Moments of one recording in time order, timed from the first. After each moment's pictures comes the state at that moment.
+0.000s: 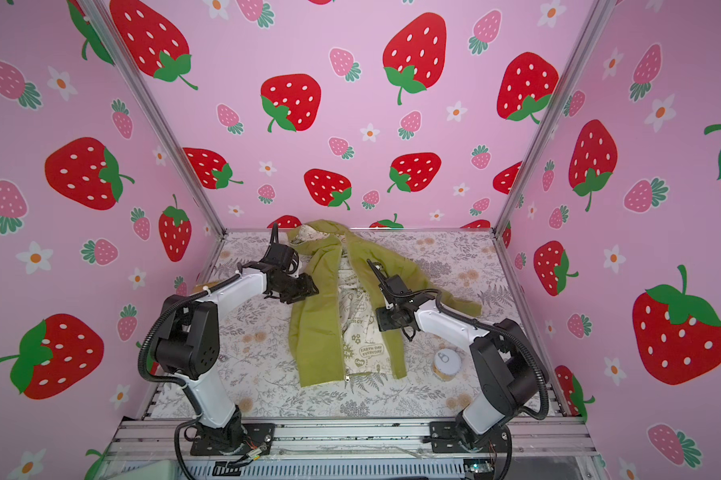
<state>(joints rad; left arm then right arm) -0.25 1.83 1.27 -0.58 0.31 -0.50 0.71 1.59 0.97 -0.45 0.03 0.33</state>
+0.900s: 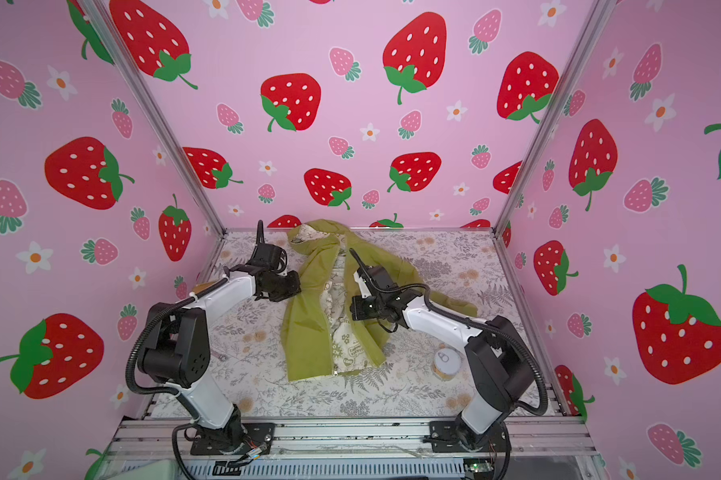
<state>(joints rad) -0.18 1.75 1.22 -0.52 0.23 -0.50 0.81 1.65 1.09 -0.25 -0.25 0.51</state>
